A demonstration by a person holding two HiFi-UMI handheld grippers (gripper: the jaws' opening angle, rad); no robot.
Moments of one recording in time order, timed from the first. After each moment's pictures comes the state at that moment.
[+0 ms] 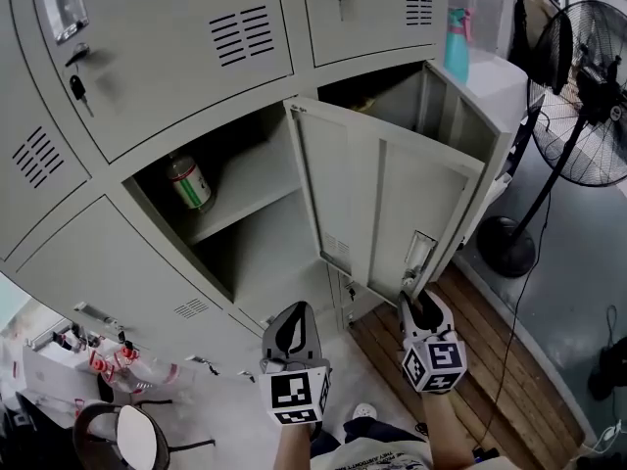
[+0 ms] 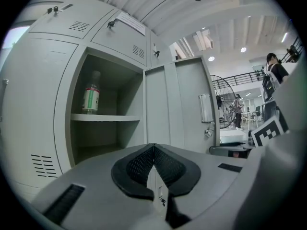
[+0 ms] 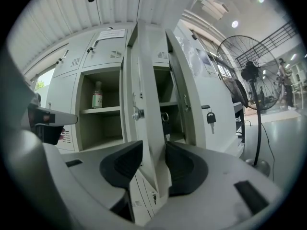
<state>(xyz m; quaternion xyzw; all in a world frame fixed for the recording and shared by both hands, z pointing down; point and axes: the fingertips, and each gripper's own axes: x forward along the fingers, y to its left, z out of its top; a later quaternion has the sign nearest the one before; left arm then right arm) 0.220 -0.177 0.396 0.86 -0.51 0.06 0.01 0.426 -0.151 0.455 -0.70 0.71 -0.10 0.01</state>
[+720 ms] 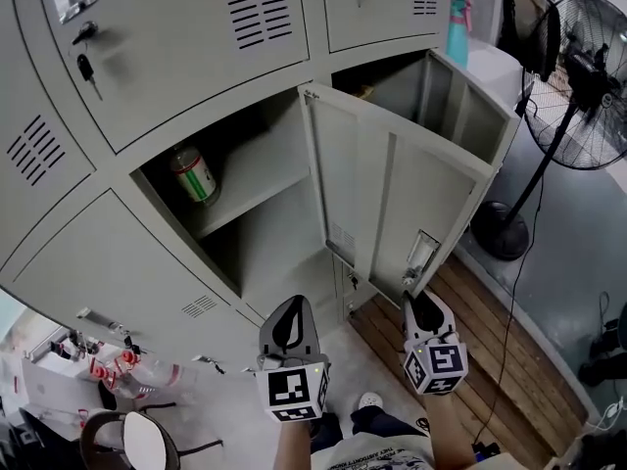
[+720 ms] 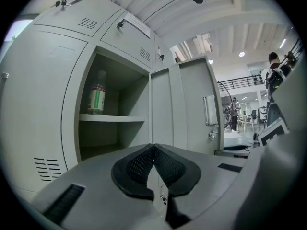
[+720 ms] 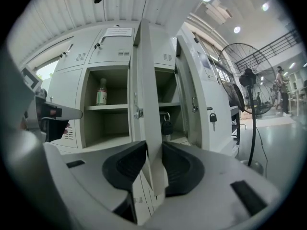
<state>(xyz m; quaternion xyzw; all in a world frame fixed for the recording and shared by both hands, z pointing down) 0.185 -0.180 0.393 0.87 -0.49 0.05 0.02 0.388 -0.129 0.455 -0.72 0.69 -0.09 -0.01</state>
